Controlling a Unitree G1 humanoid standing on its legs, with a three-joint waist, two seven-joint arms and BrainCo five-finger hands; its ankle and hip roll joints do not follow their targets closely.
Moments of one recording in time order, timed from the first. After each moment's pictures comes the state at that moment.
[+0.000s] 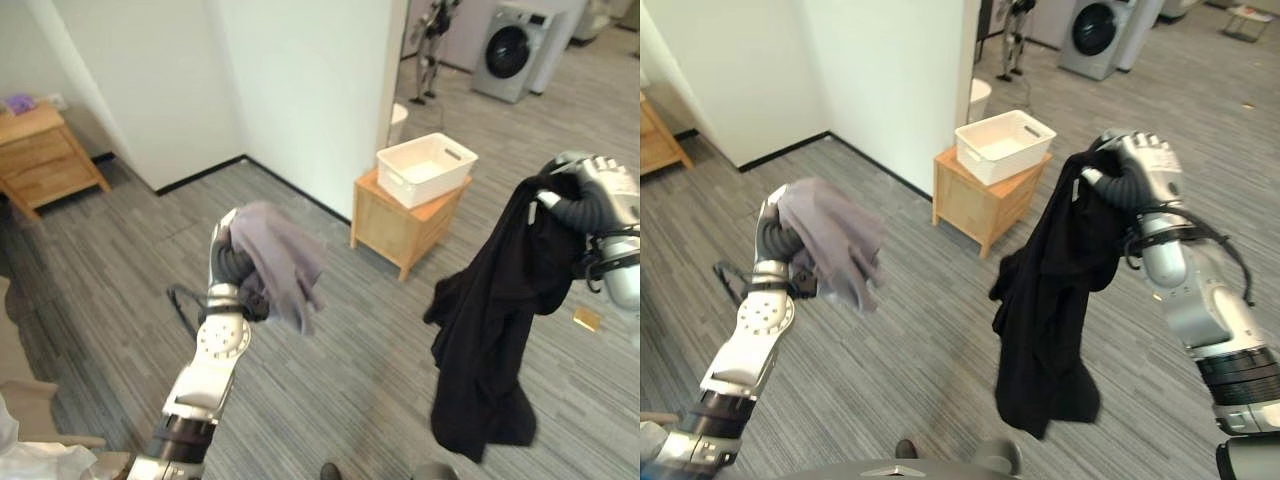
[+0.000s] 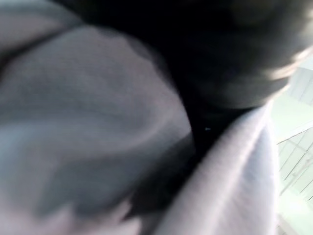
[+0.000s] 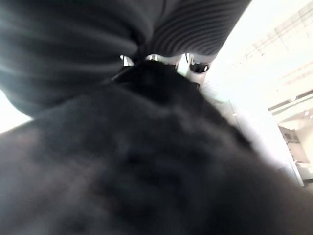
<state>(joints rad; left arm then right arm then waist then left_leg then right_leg) -0.23 0.43 -0.08 -0.04 0.02 -0.03 0.39 -0.27 -0.99 0.01 -0.06 -0.36 -0.02 -0.24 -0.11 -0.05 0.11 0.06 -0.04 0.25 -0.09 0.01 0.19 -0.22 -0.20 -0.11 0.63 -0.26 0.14</state>
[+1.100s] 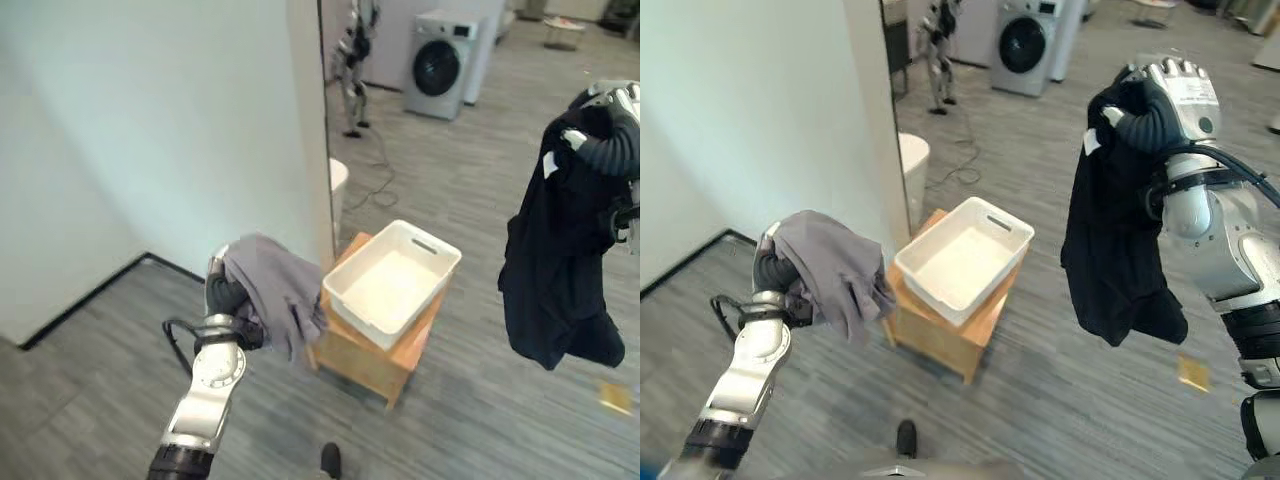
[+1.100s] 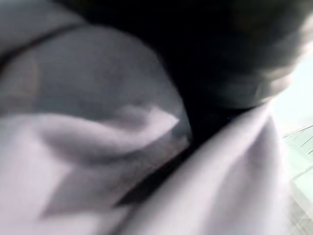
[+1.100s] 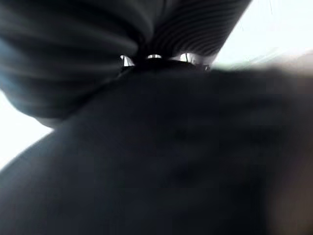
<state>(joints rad) -0.07 0.40 -0.07 -0.02 -0.02 -0.06 0.38 -0.56 -1.11 0.17 -0.03 -0.33 0.00 -0.30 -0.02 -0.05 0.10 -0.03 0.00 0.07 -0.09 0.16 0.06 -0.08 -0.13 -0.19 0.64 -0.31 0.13</state>
